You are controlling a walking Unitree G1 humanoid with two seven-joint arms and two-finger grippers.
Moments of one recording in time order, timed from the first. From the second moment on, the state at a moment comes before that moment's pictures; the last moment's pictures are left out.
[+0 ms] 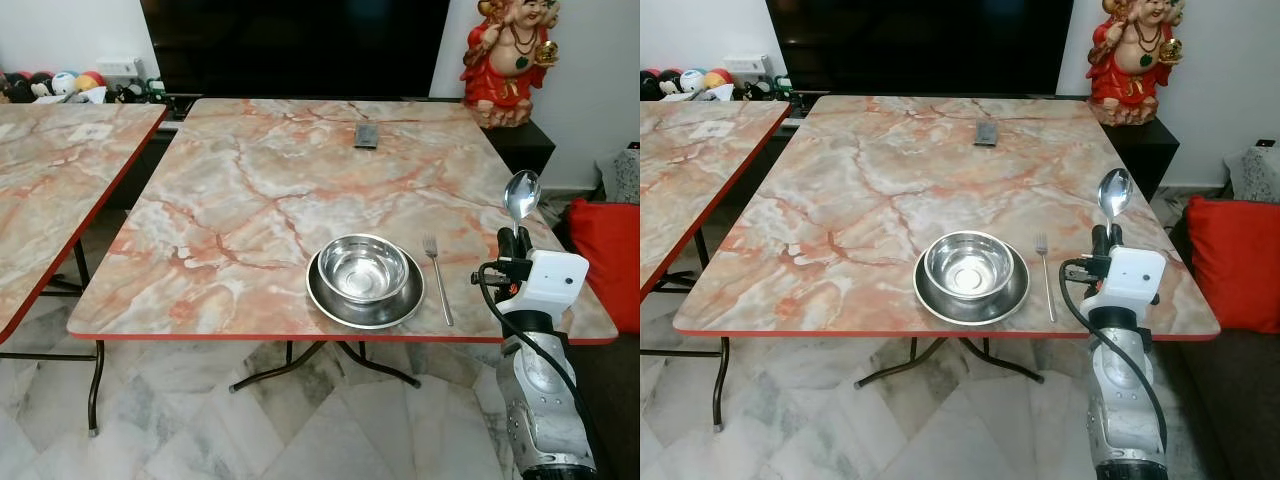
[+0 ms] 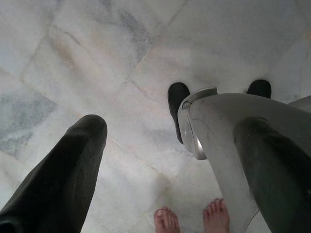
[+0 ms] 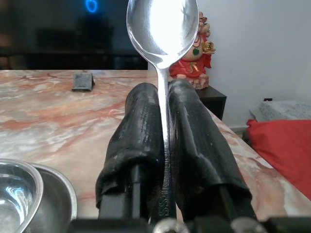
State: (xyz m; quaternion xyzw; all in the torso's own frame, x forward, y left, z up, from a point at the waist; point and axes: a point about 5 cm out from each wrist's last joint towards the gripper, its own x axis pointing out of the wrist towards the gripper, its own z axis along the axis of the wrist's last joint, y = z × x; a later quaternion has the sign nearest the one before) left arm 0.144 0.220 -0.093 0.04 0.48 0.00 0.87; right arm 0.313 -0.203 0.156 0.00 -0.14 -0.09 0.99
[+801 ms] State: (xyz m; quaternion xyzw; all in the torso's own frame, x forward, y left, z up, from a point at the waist) left arm 0.149 0.214 -0.093 0.03 0.48 -0.01 0.88; right arm 0.312 -0.213 0.153 -0.01 -0.13 -0.11 0.99
